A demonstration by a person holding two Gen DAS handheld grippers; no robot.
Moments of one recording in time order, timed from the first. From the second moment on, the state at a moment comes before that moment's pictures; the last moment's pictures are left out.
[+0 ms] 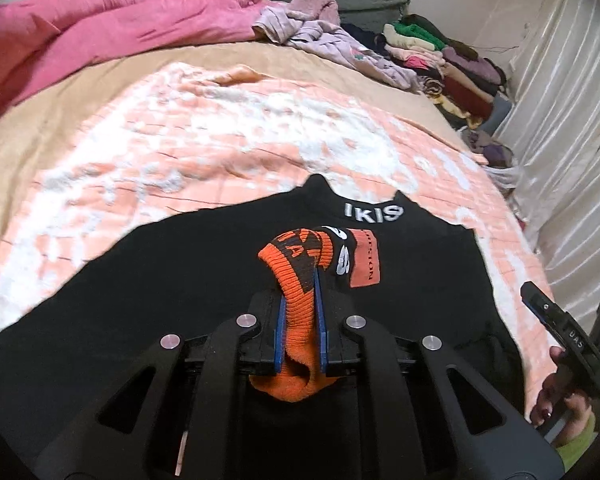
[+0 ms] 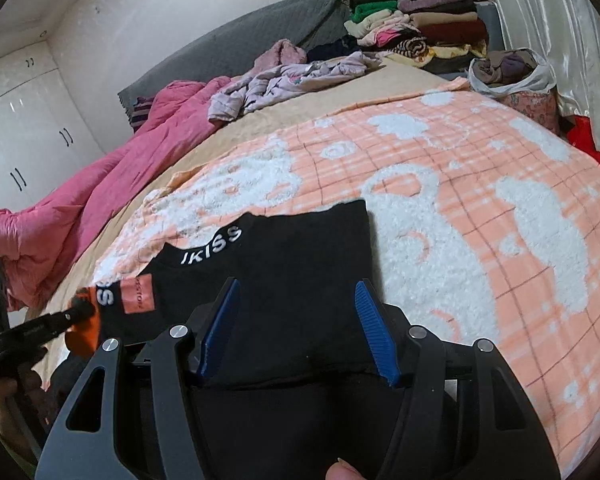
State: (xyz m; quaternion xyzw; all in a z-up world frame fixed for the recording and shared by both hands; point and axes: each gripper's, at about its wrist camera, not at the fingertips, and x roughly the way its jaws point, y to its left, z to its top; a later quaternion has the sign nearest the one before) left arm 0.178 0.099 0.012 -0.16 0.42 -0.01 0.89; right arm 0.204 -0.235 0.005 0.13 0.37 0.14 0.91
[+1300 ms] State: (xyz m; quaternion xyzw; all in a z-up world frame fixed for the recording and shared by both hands) left arm 0.157 0.094 -0.031 -0.12 0.48 0.00 0.87; right arm 0.208 -0.185 -0.042 0.01 0.45 0.13 0.88
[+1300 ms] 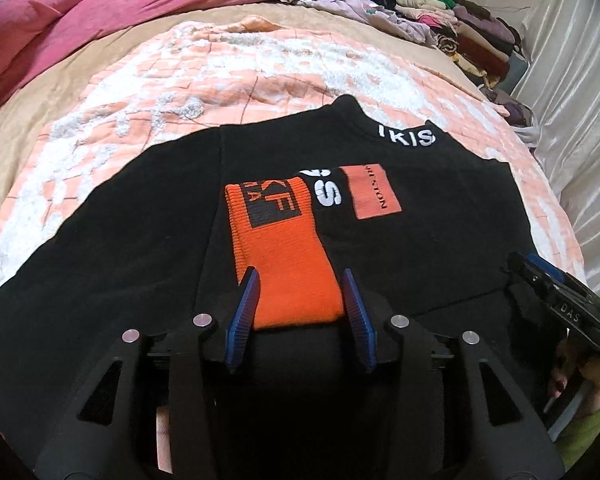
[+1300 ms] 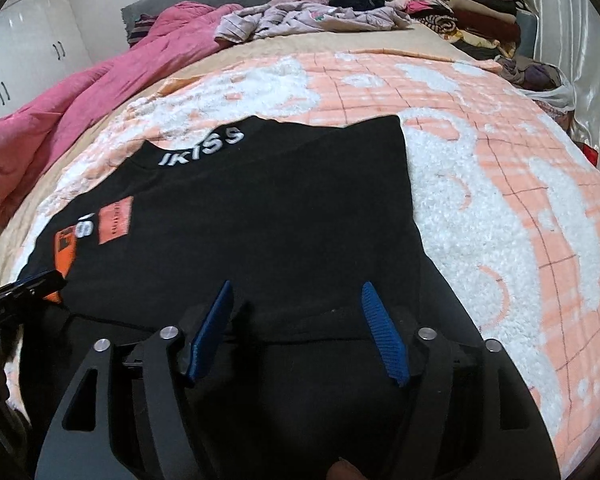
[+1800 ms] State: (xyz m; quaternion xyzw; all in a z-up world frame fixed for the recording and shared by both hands) left arm 0.127 0.116 -0.001 -0.14 0.45 0.03 0.88; right arm 0.181 -0.155 -0.007 0.00 0.42 0.19 0.89
